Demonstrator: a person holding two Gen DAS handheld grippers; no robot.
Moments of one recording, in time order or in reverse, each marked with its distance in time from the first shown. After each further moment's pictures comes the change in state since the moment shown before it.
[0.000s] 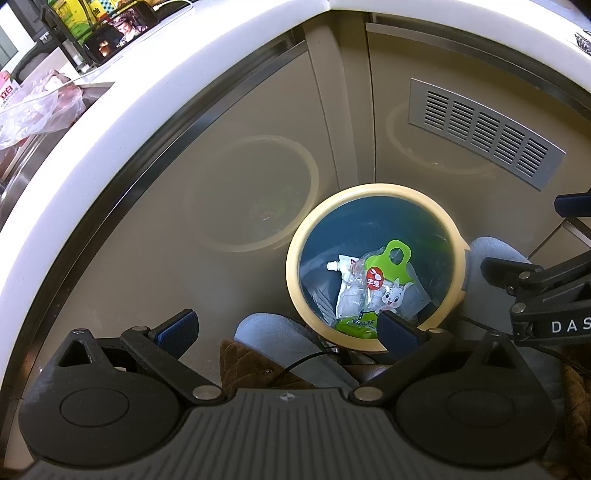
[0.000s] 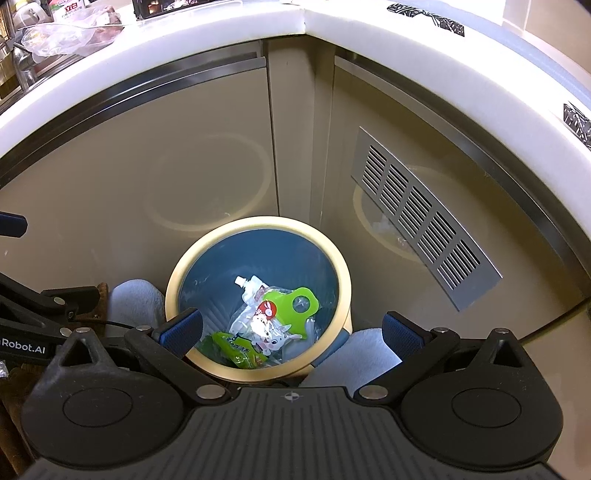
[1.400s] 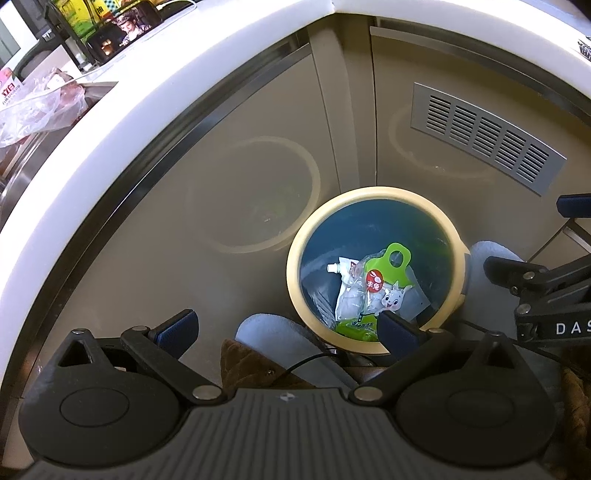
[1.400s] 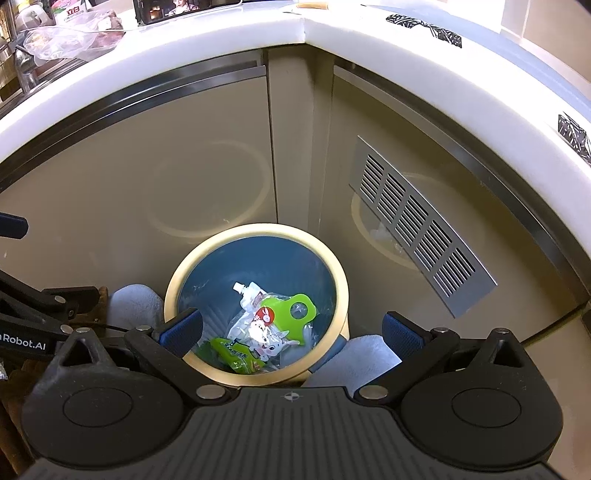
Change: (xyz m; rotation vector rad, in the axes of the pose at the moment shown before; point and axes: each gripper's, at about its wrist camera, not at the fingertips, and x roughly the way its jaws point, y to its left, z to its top) left arm -0.002 0.004 0.002 -0.008 -0.001 -0.004; right arm -0.004 0.002 0.001 0.000 -0.014 -0.008
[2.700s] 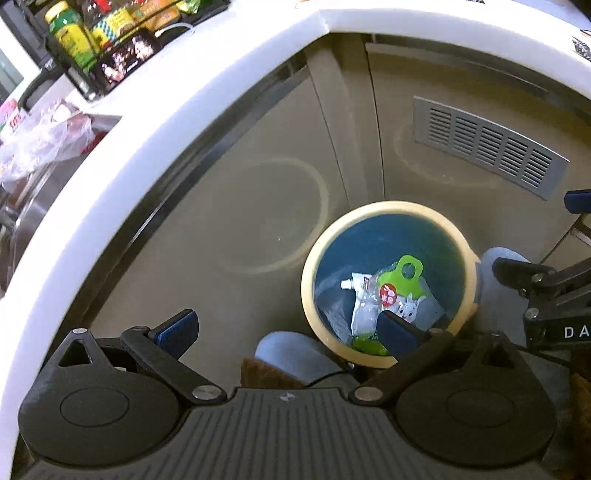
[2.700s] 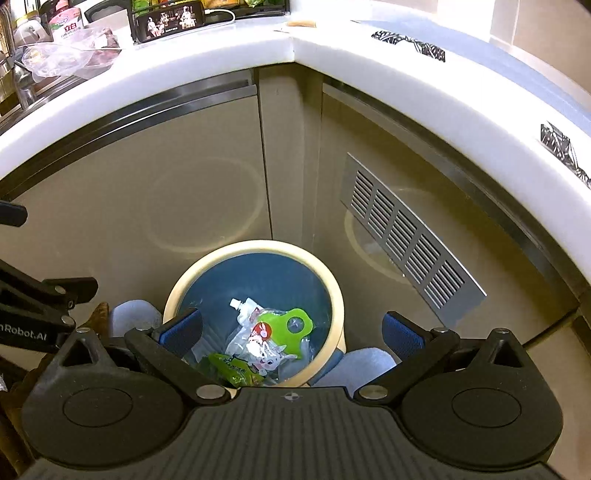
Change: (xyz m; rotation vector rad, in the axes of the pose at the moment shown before) left arm -0.008 -0.006 0.010 0.041 -0.043 0.050; right arm -0.010 -0.004 -0.001 0.020 -0.049 -0.005
